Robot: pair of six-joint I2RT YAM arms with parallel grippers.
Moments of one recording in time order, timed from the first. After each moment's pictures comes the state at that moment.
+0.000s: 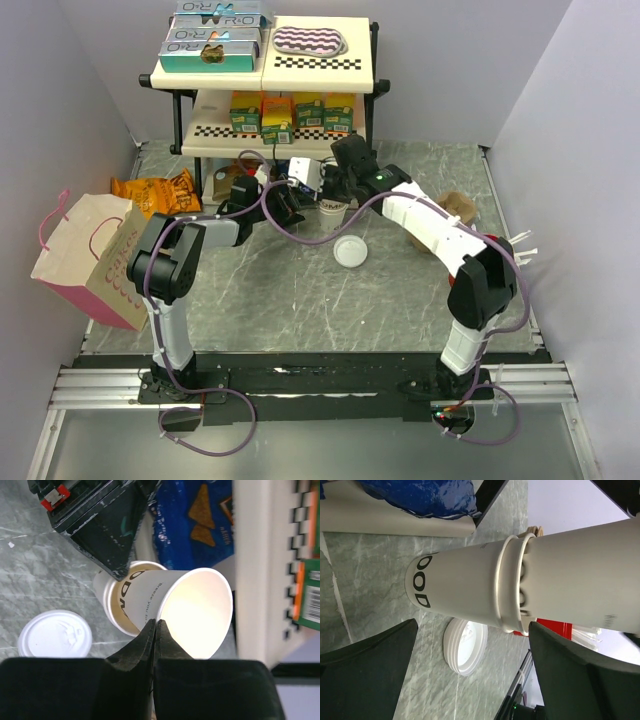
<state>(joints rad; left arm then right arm) -0.34 1.96 1.08 0.51 0.57 -1.02 0.60 1.78 1.65 -0.59 -0.09 -0.92</state>
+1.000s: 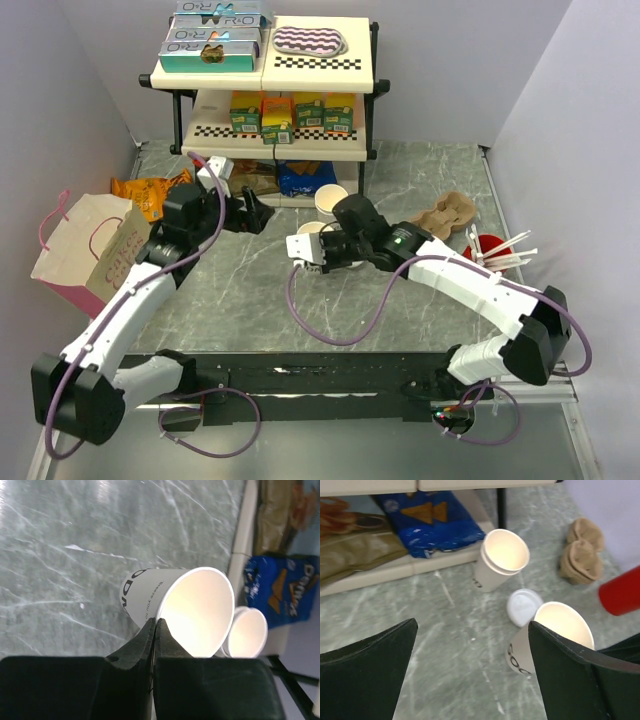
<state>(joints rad) -0.32 1.09 0.90 -0.06 0.29 -0.30 0.85 1.36 1.22 -0.58 -0.26 -0.95</state>
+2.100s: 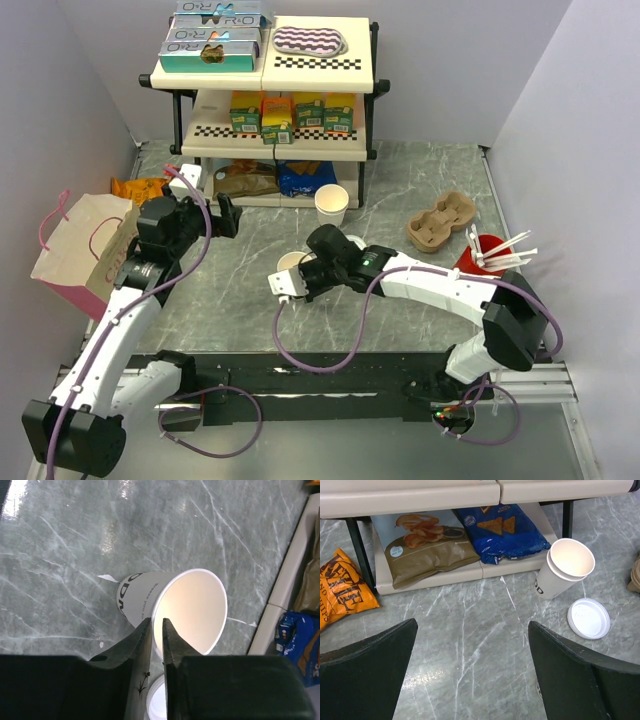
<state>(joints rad) -0.22 0.90 0.84 -0.15 0.11 -0.11 0.97 1.49 1.06 -0.36 -0.30 -1.01</state>
